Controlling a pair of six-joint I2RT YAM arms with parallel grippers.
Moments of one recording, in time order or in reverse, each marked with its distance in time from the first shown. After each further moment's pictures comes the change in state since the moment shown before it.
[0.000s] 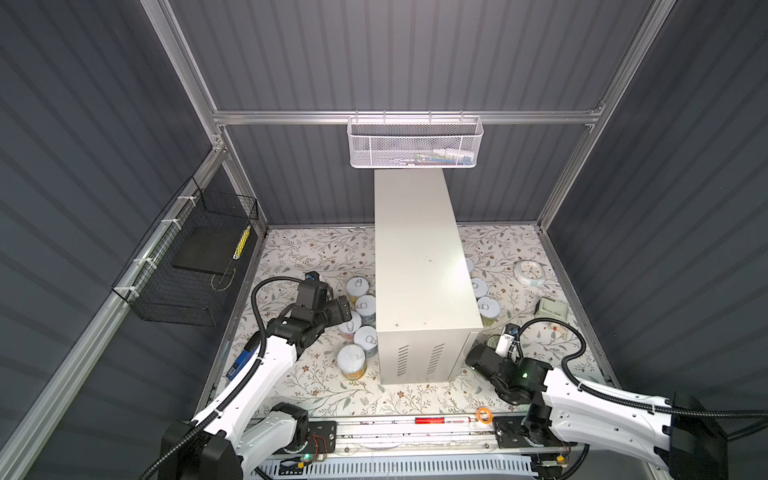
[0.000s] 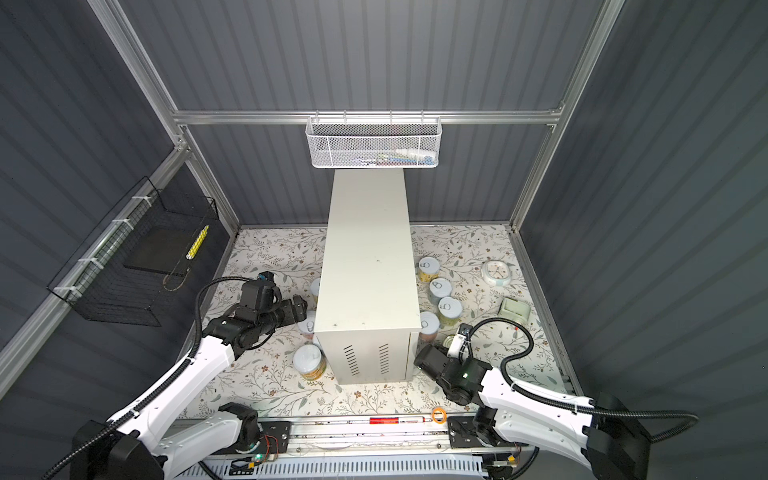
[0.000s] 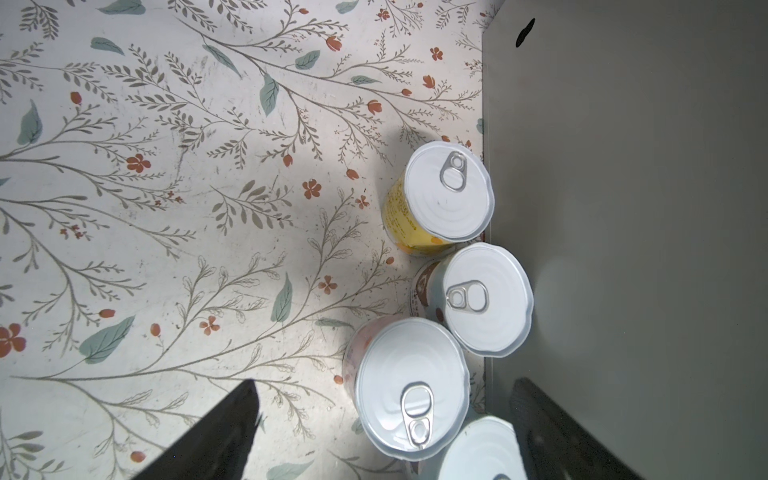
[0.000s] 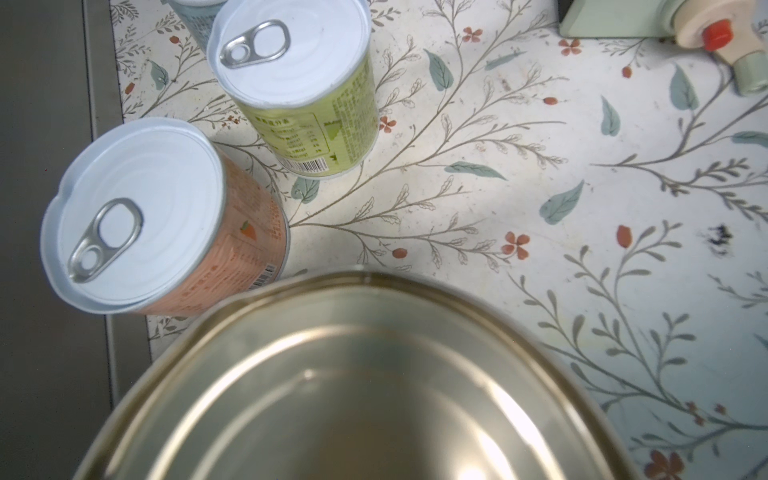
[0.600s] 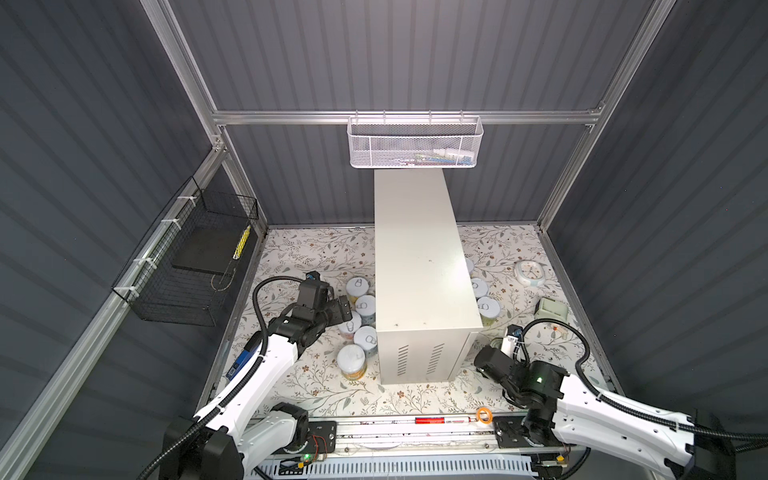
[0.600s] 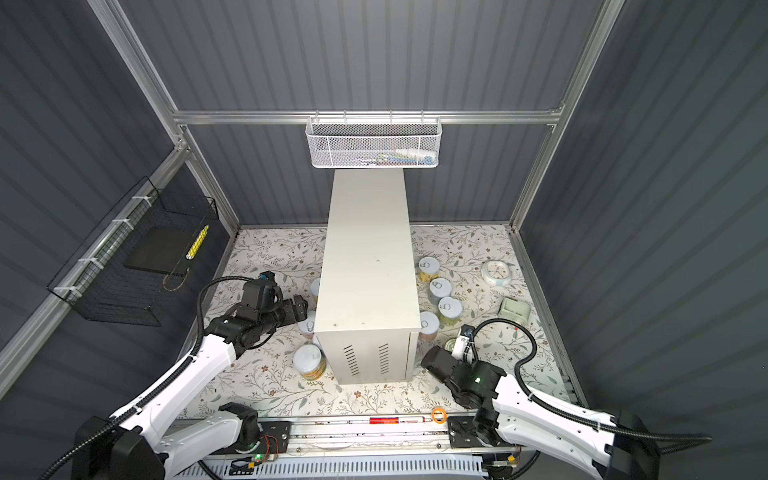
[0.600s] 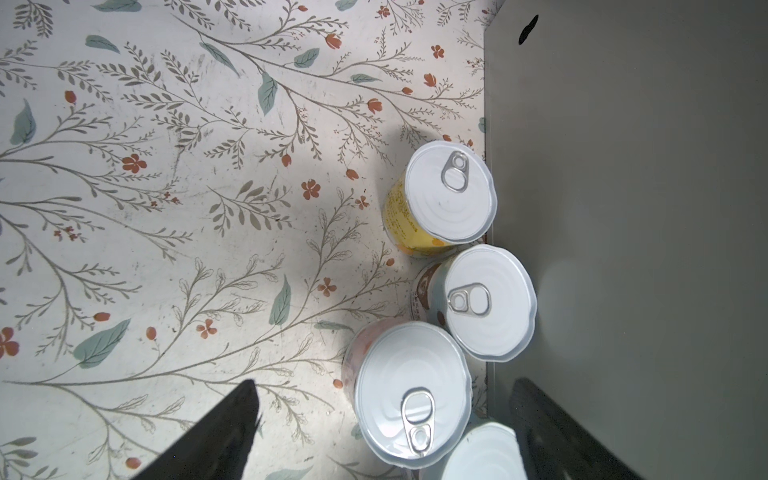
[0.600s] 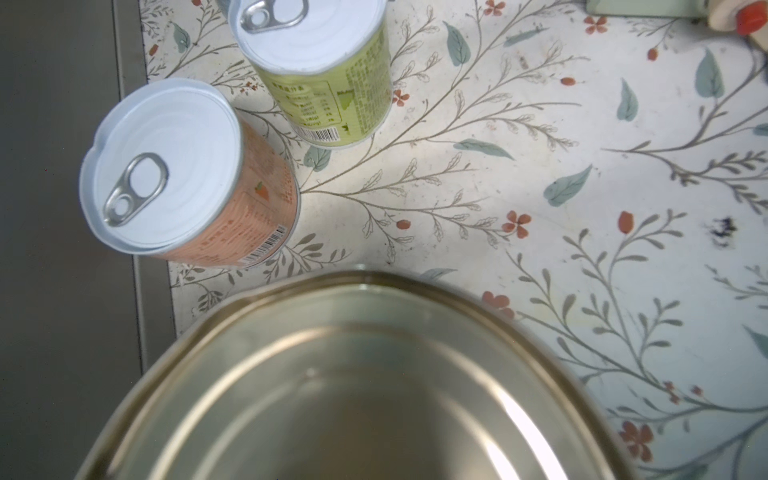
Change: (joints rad) left arm 0.000 0.026 0.003 0.012 0.000 0.001; right arm -0.003 -0.180 0.052 -0.180 -0.098 -0.084
